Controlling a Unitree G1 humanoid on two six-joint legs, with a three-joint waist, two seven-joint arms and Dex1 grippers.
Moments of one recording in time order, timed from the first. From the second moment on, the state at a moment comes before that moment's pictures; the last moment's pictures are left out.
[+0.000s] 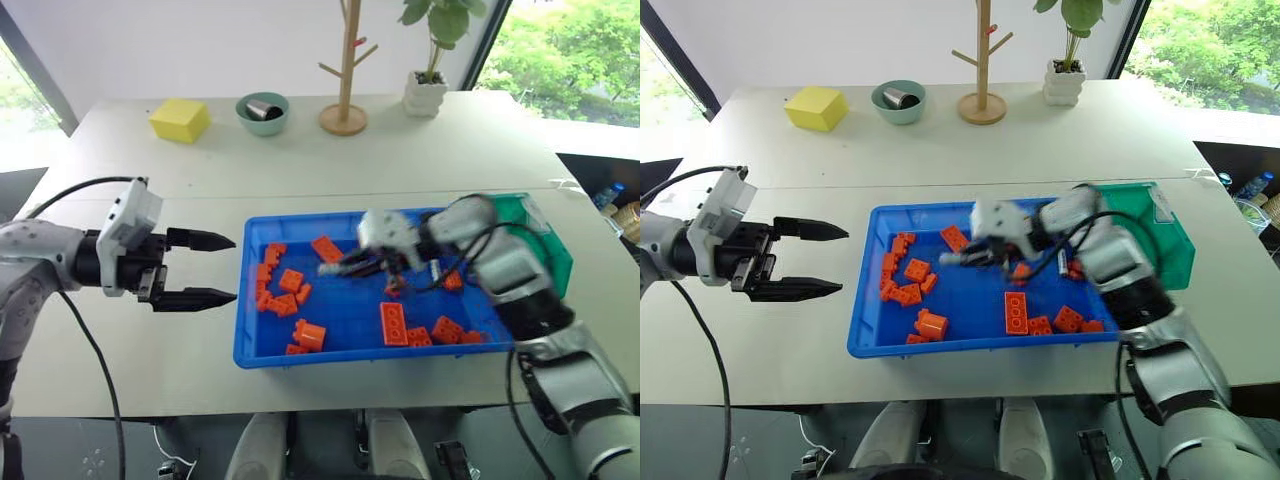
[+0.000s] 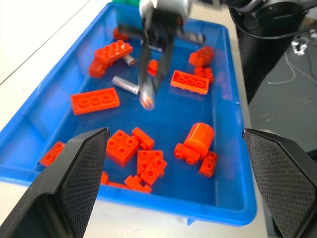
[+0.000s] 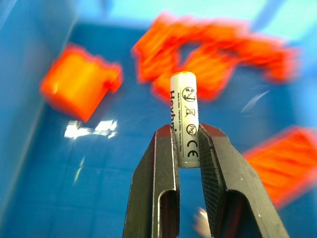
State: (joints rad) left arm -0.34 1.02 0.21 -0.28 -0.76 0.68 -1.34; right arm -0.74 -0.67 0.22 -0.03 0.15 0.46 1.30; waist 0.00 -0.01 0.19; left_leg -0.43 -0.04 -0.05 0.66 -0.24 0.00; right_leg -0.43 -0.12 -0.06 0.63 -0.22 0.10
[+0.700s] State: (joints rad) left arm -0.44 0.90 0.14 -0.24 -0.75 0.66 -1.28; right arm -0.34 -1.04 -0.20 0.02 0.08 0.69 0.89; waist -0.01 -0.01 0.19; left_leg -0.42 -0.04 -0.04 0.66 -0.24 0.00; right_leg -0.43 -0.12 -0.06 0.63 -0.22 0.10
